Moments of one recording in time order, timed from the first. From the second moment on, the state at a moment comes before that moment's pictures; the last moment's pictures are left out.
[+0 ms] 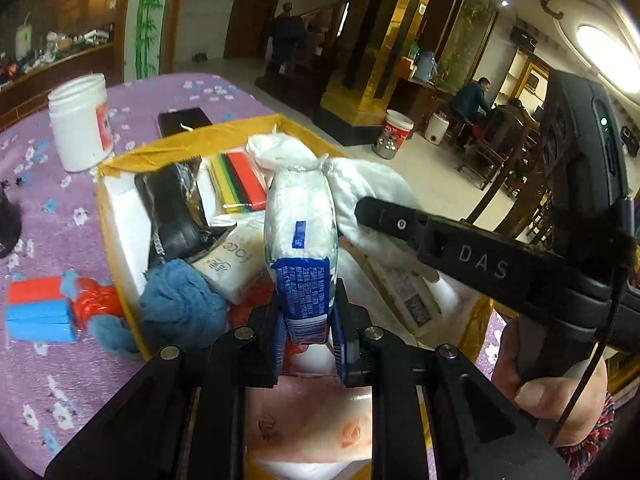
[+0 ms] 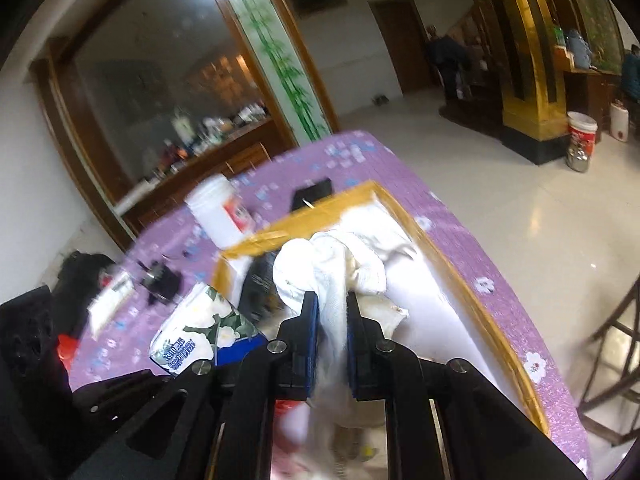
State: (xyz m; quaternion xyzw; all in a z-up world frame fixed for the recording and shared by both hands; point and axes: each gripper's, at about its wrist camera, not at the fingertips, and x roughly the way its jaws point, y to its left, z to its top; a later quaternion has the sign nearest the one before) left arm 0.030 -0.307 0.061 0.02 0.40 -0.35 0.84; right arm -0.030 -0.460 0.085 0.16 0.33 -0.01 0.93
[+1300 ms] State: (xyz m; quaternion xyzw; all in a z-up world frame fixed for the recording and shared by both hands) left arm 0.013 -0.284 0.116 0.00 0.35 -0.35 0.87; right arm -0.051 -0.483 0.095 0.22 0.30 -0.02 0.93
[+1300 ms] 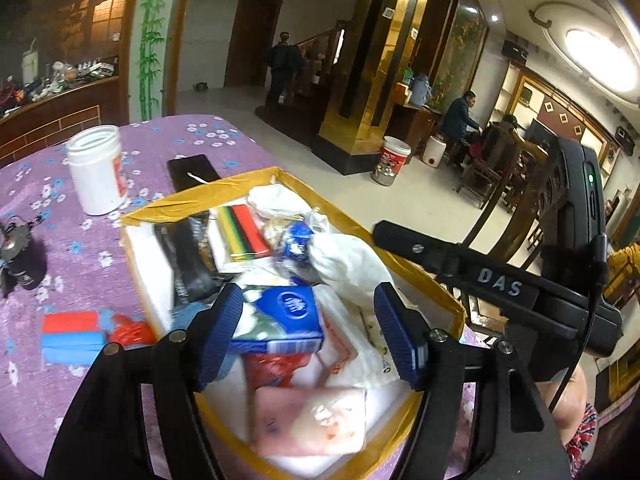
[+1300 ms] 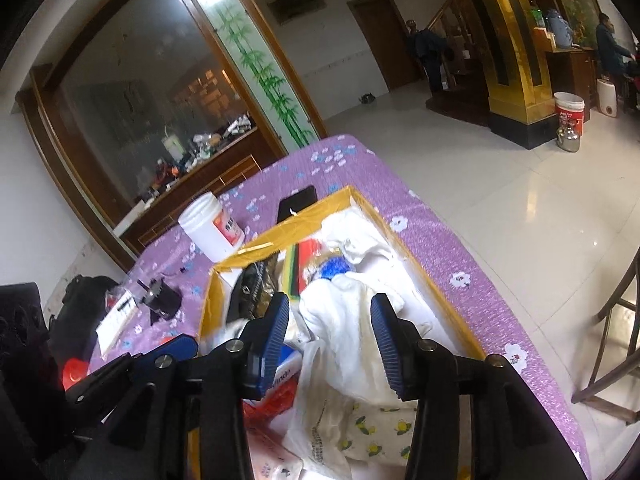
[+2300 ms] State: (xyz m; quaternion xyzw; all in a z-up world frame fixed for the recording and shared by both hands) left arm 0.081 -0.032 0.066 -0.11 0.38 -0.12 0.91; right arm 0.079 -0.232 0.074 0.04 0.49 0.17 0.86
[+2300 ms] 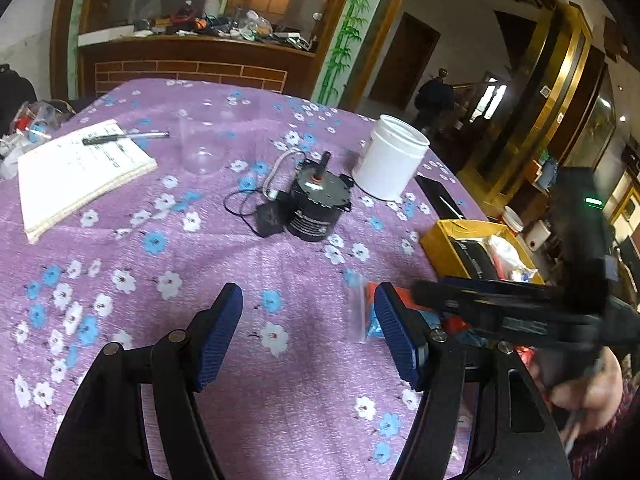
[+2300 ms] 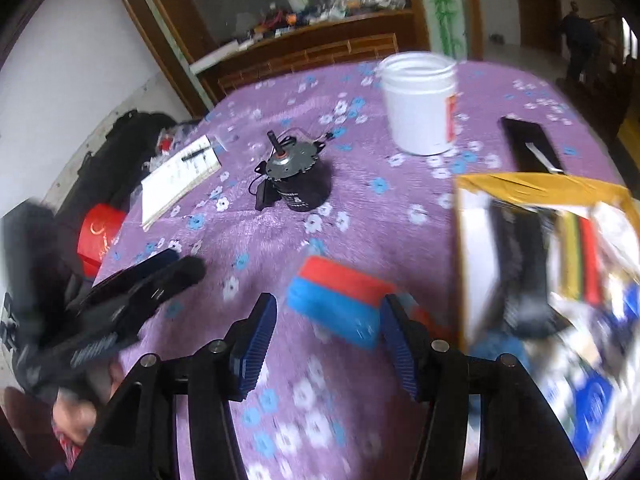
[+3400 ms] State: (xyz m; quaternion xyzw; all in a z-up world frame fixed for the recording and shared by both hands) left arm 0.076 -0.037 0.065 -0.08 0.43 -0.18 0.88; right arm 0.050 -0.219 0.021 -0.19 0.54 0.15 0.80
